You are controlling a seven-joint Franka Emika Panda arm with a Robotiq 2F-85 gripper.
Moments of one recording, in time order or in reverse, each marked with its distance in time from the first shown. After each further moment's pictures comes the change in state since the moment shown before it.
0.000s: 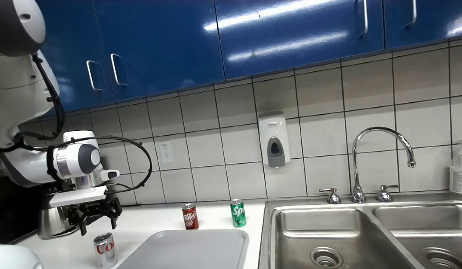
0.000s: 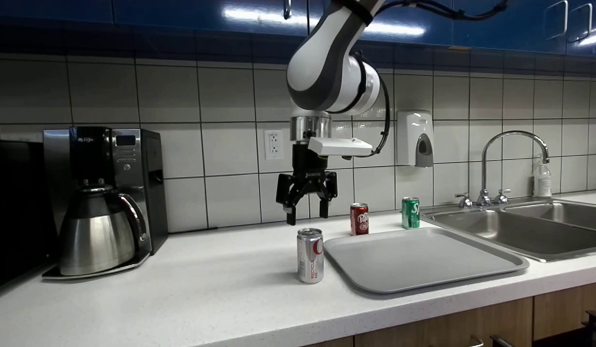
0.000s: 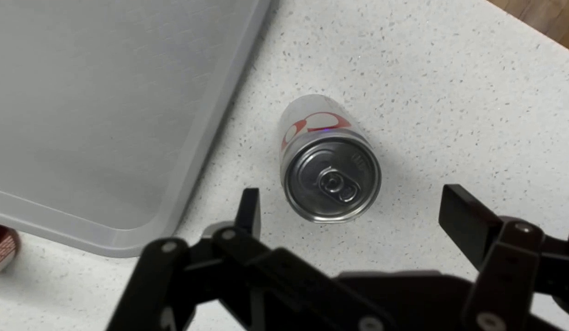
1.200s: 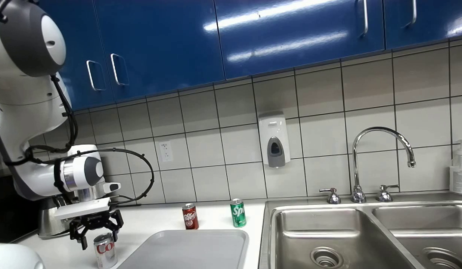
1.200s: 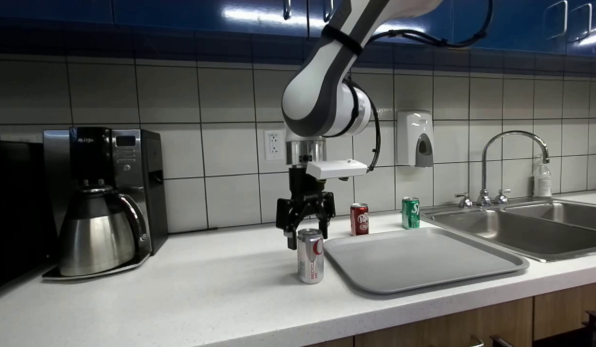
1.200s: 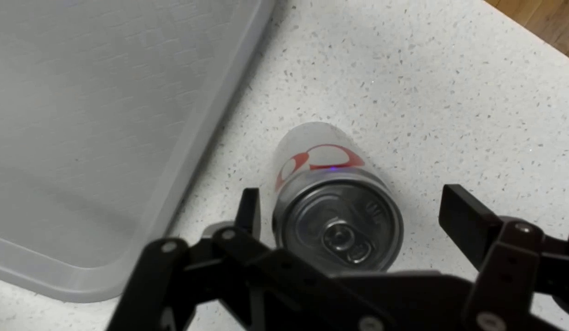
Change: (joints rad) arm 0.015 0.122 -0.008 0.043 -0.060 0.000 -0.004
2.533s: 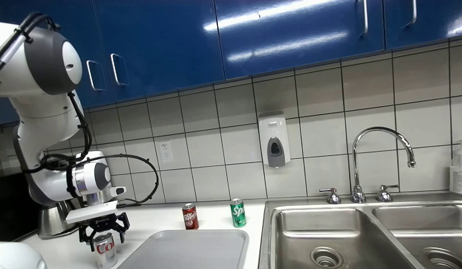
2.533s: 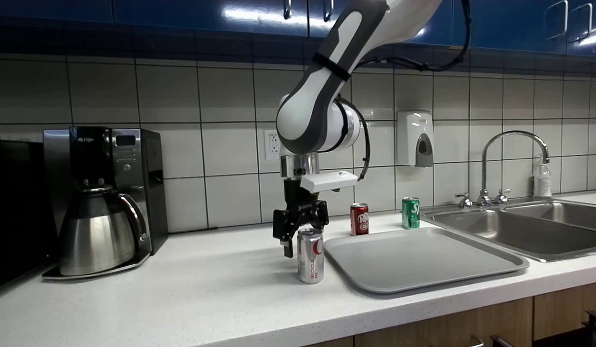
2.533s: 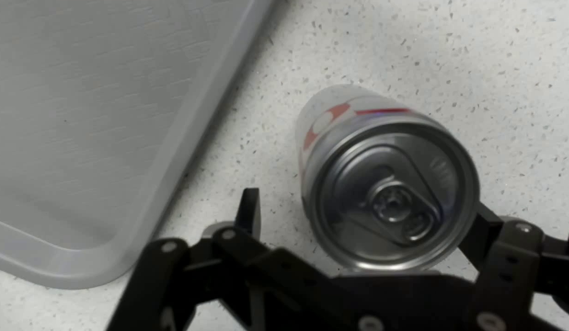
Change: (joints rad) arm 0.025 0.124 -0.040 0.110 -0.063 0.000 0.001
